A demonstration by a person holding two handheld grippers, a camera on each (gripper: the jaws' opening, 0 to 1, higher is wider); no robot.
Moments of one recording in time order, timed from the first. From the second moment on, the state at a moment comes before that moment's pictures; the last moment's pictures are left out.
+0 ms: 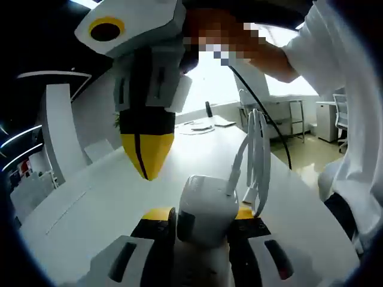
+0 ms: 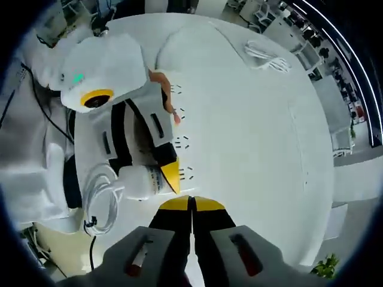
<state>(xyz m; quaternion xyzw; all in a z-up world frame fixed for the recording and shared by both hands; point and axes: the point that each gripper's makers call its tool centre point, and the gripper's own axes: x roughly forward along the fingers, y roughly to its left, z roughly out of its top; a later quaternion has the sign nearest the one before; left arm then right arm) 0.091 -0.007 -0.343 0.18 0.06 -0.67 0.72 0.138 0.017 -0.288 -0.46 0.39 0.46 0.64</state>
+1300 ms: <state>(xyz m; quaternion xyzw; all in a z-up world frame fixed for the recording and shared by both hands) 0.092 -0.002 -0.338 0.18 0.05 -0.67 0.72 0.091 0.054 -0.297 -0.49 0.41 0.49 0.59</state>
